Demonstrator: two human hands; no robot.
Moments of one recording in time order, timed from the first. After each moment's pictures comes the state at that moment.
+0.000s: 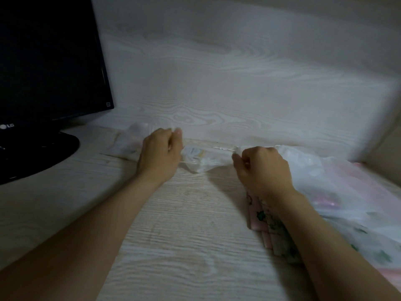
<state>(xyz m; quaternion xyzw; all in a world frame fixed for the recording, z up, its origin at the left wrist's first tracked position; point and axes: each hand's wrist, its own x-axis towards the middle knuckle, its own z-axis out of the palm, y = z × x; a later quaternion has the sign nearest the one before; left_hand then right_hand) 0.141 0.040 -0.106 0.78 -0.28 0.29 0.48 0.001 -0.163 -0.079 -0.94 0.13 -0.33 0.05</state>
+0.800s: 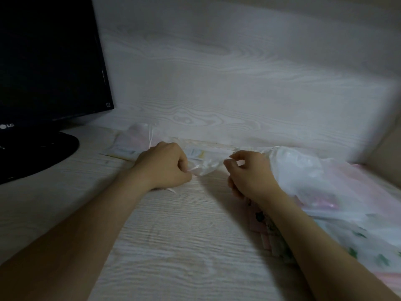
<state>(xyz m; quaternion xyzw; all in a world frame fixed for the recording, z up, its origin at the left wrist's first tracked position) 0.111 0.056 -0.077 0.91 -0.34 0.05 0.23 0.002 -0.142 -0.082 -0.88 0.14 -0.24 0.39</state>
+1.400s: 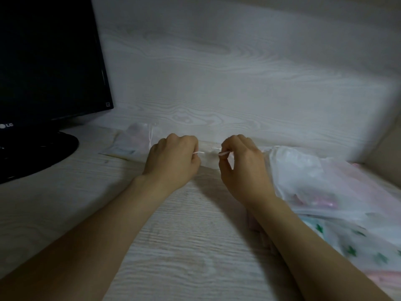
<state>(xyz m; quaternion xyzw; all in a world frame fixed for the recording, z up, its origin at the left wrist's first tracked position) 0.090 0.035 -0.074 0.89 -0.32 0.23 0.23 0.014 -0.133 -0.088 -0.87 -0.04 -0.47 0.12</state>
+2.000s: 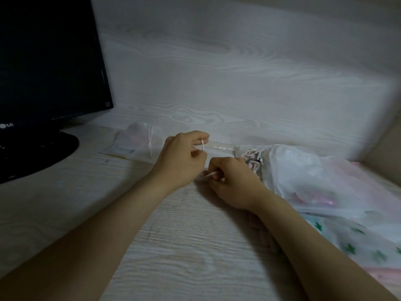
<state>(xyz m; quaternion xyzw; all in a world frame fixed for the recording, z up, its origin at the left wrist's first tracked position) 0.092 0.024 -0.081 0.79 -0.36 0.14 0.47 0.007 -0.130 -0.090 -0.96 -0.07 -0.21 0.16</state>
